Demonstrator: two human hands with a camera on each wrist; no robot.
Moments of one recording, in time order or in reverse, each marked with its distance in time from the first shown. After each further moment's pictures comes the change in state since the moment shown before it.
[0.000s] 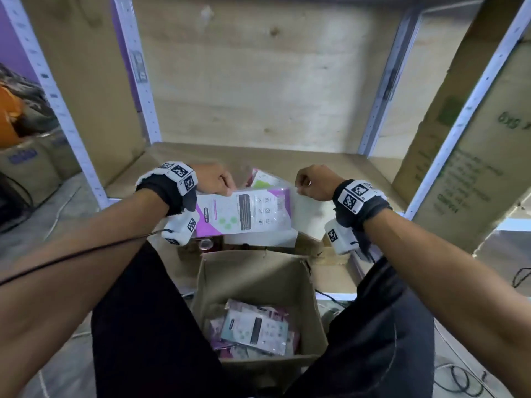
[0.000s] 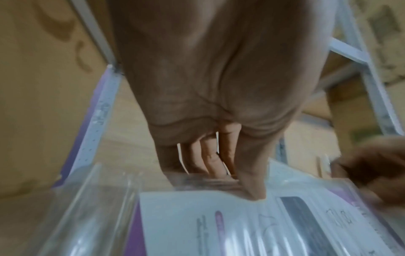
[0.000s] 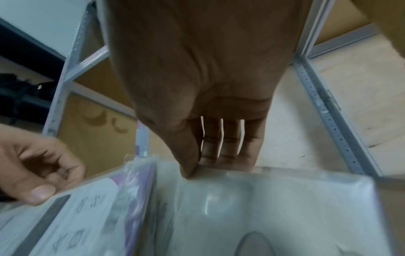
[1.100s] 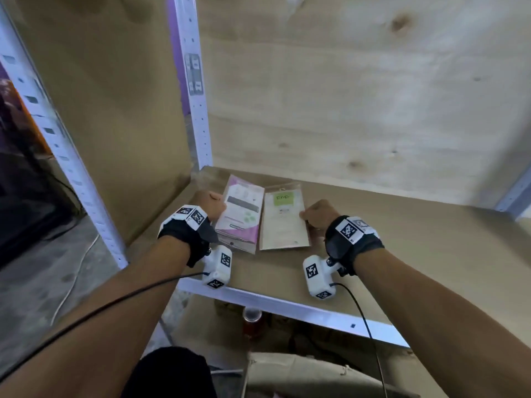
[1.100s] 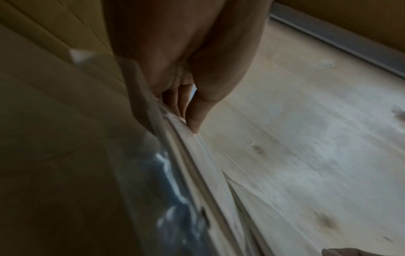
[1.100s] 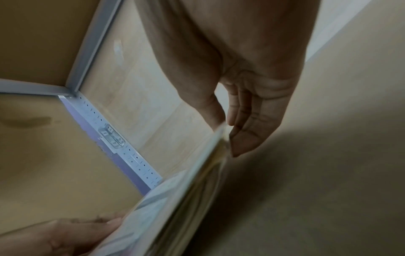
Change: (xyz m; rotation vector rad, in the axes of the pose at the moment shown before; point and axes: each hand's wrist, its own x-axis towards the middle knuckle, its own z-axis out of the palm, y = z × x) left_hand 0.146 -0.255 -0.036 -0.549 0.467 -0.605; right_hand 0.305 -0.074 0.120 0.680 -0.122 0.399
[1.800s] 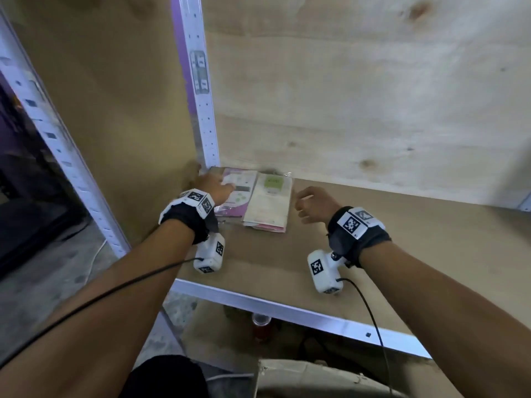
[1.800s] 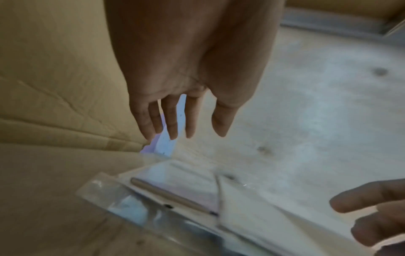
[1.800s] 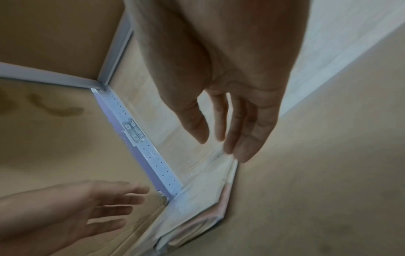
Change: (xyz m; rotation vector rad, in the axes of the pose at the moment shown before) left_hand 0.016 0.025 -0.025 0.256 0.142 0.079; right_hand 0.004 -0.033 0.009 0.196 -0.171 -0.082
